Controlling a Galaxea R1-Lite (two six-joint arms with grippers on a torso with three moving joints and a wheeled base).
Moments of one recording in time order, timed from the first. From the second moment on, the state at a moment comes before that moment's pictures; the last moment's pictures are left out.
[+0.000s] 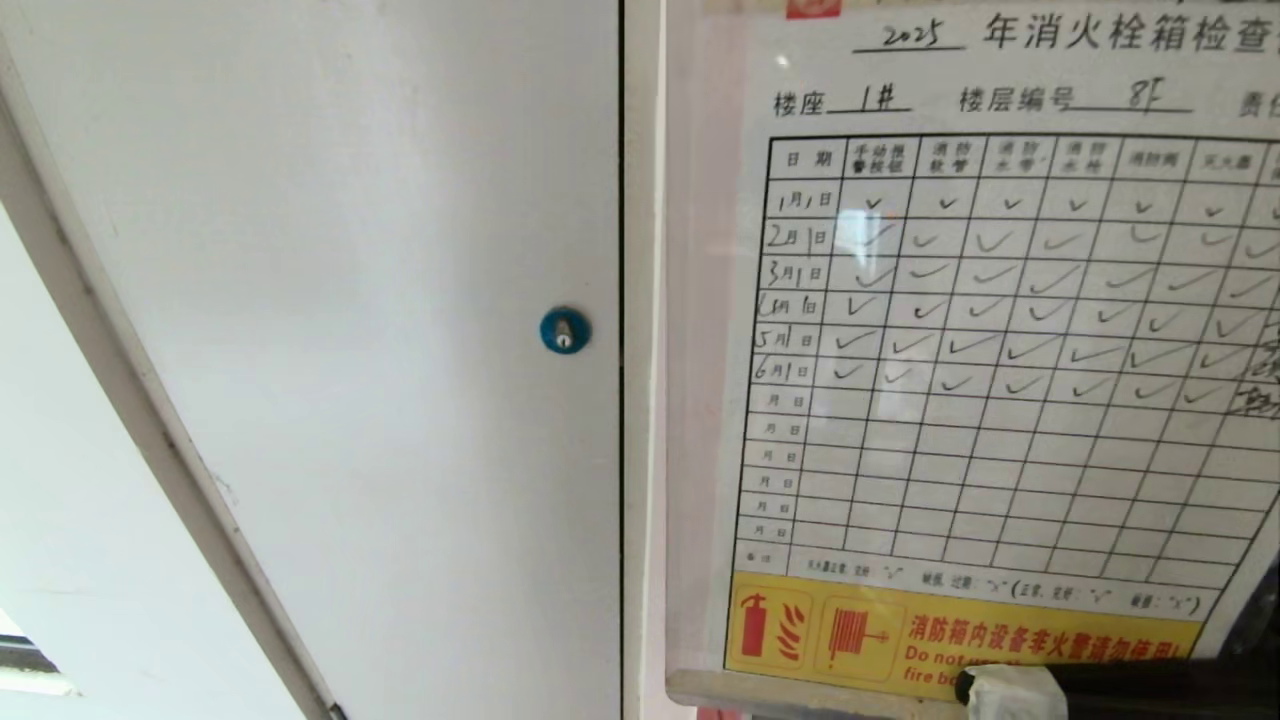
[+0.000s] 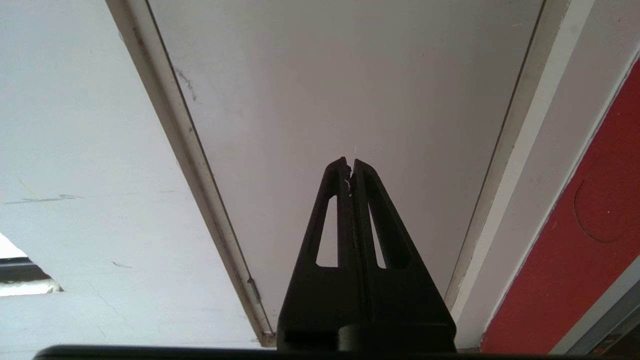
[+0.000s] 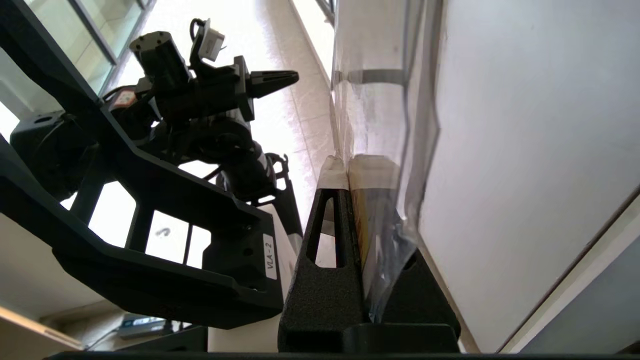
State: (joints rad) left arm -0.01 0.00 0.00 -0.01 -0.04 0.05; right arm 0.74 1.08 -0.68 -0.31 0.59 0.10
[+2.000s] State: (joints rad) left arm -0.01 0.00 0.00 -0.01 -0.04 0.05; right arm 0.63 0.75 -1.13 0.66 -0.12 -0.15
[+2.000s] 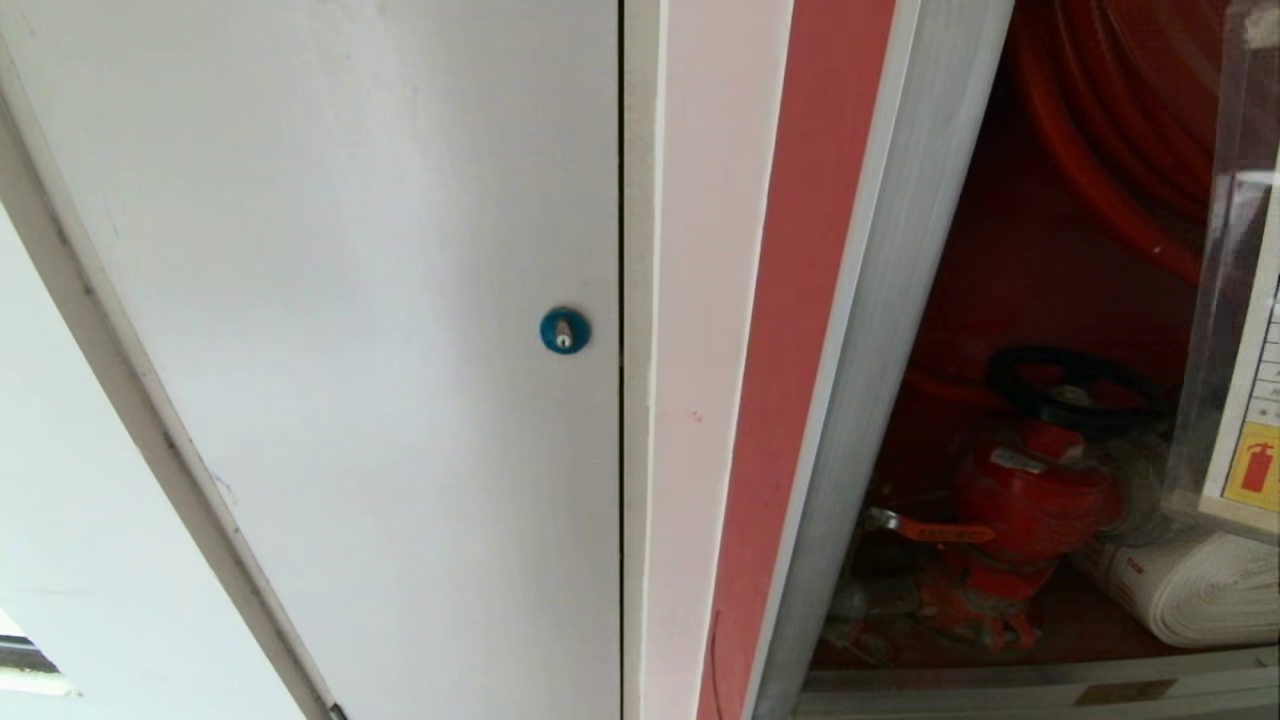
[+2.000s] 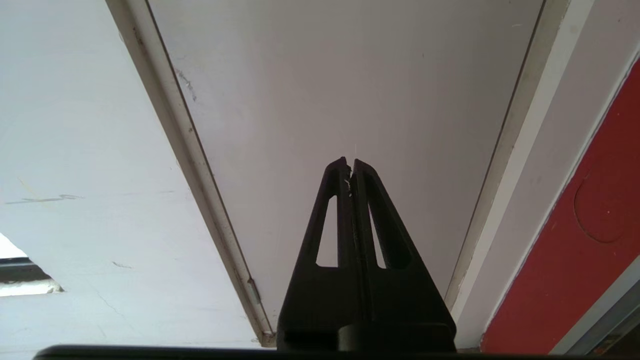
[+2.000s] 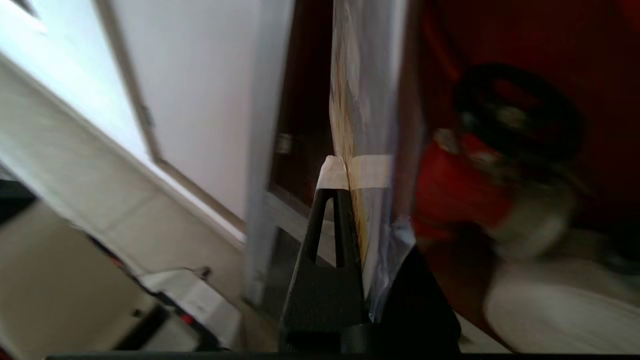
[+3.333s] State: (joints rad) left arm -0.01 0.00 0.00 -0.01 -0.04 0.05; right arm 0.34 0.96 -1.29 0.73 -0.70 -1.00
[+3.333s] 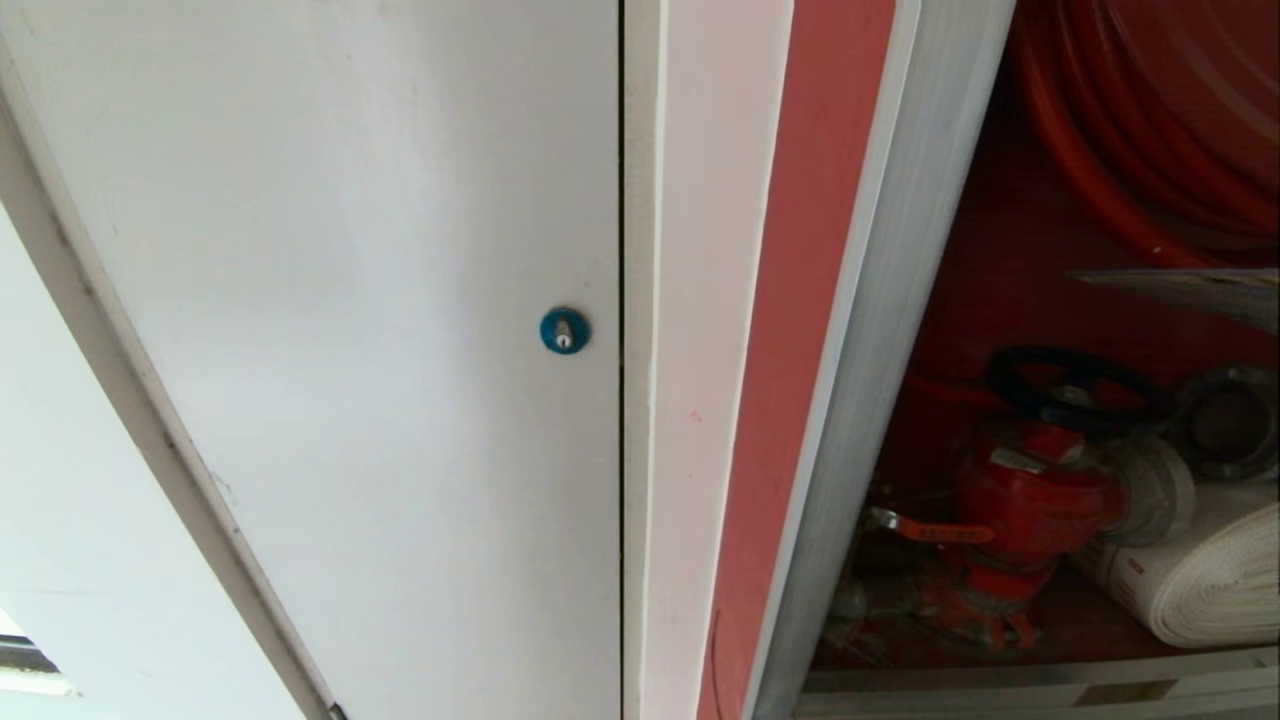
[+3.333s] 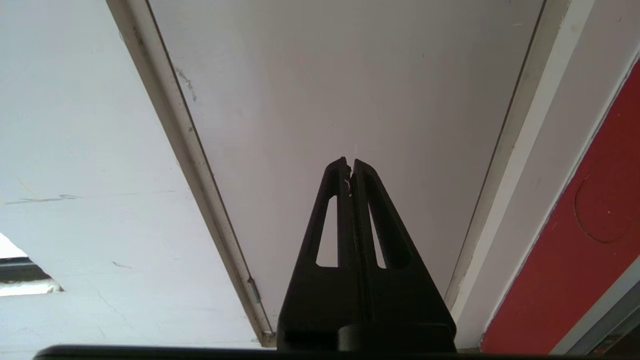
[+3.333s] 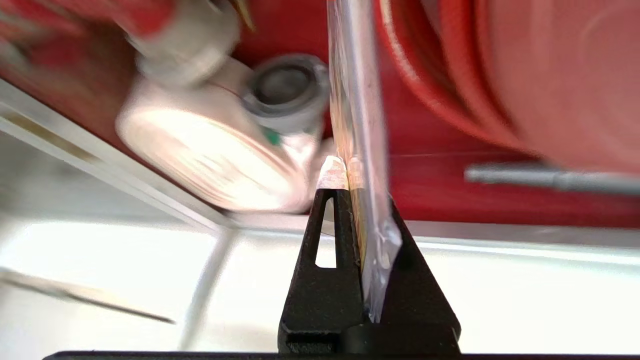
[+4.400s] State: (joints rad) left arm -0.01 0.00 0.00 -0.01 -0.04 0.05; right arm -0.25 1.19 -1.31 0.50 0.04 -1.38
